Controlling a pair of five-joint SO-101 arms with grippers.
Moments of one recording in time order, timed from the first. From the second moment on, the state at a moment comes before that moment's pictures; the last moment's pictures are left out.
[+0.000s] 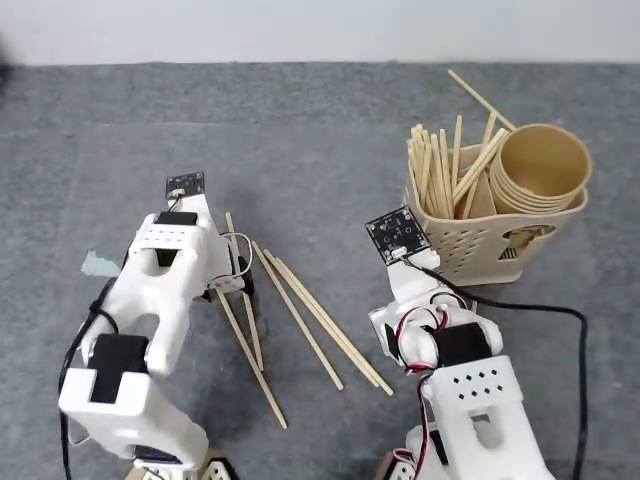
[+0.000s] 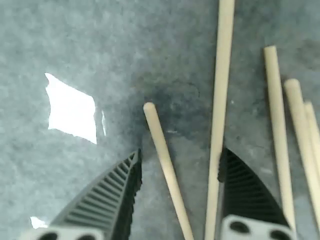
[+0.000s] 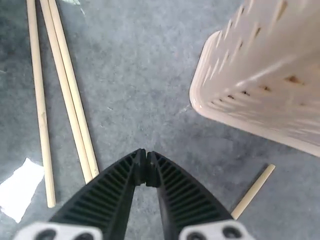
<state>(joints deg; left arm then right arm) -0.7 10.1 28.7 64.7 21.8 -15.4 -54.6 64.1 60.0 10.9</state>
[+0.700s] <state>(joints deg) -0.3 10.9 27.7 61.2 21.8 -15.4 -54.6 64.1 60.0 10.9</state>
